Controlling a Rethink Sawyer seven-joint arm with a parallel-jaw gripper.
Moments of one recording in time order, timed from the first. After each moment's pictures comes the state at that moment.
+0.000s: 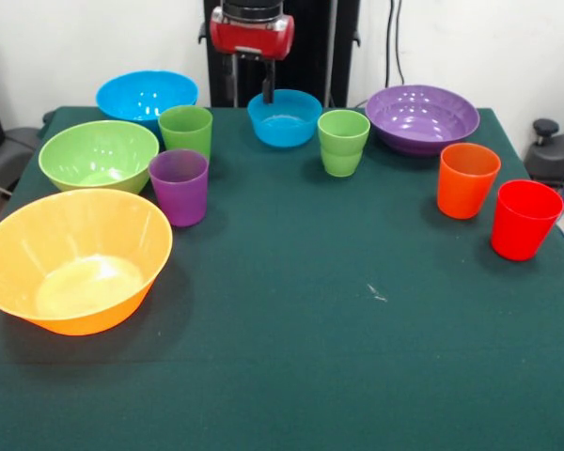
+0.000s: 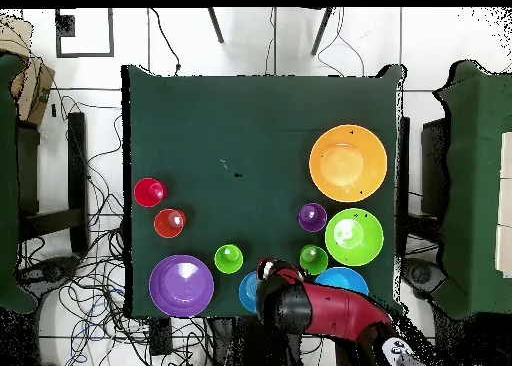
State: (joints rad) arm -0.54 -0.77 0.05 2.20 -0.34 0.08 1.85
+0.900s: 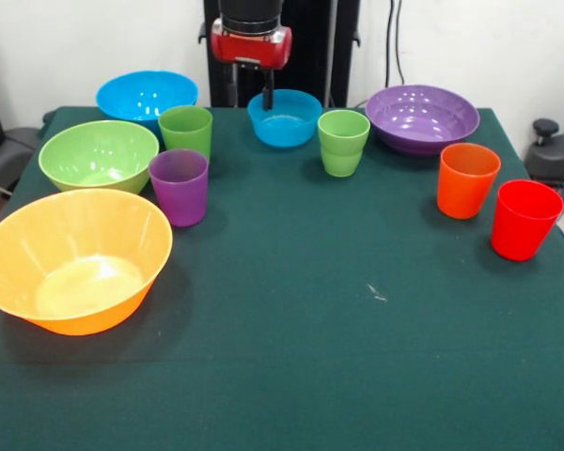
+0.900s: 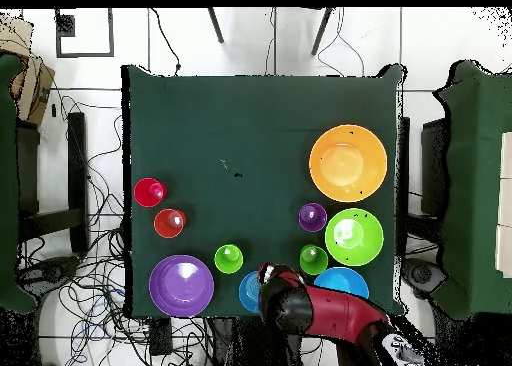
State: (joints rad) arm -0.55 -0.70 0.03 2.20 -0.34 0.05 1.85
